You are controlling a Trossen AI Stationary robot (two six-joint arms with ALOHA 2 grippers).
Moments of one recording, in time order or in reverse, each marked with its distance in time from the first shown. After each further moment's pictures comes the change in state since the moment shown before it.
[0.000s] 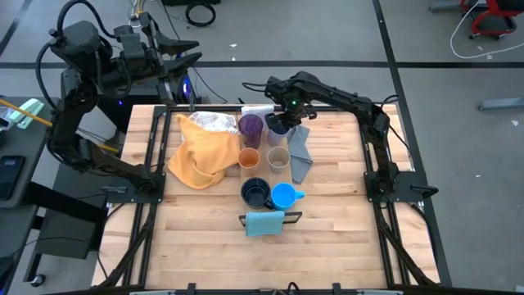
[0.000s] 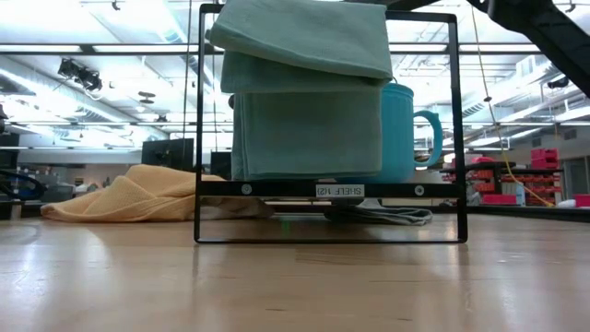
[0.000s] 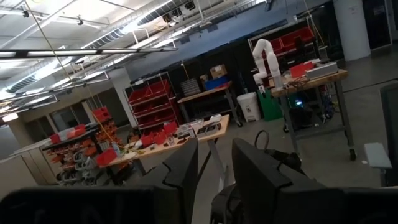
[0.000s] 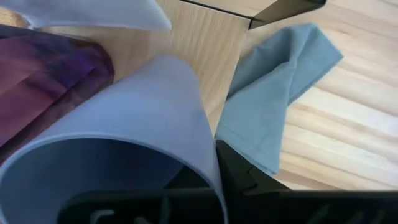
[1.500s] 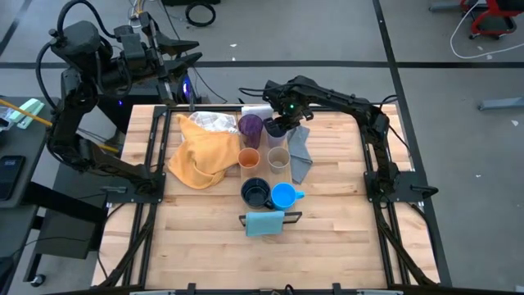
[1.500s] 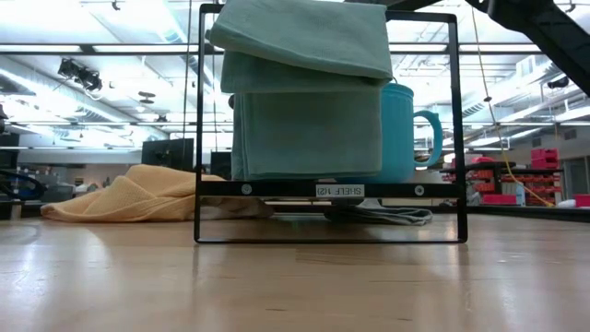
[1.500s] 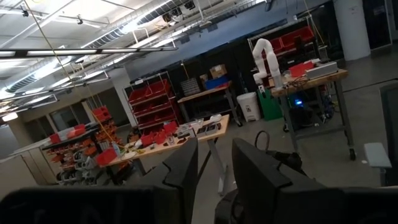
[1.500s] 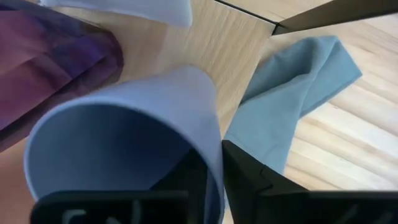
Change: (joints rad) left arm 0.000 0.000 0.000 -0.002 0.000 0.000; right arm 0.019 0.000 -0.045 0.064 0.000 -0.088
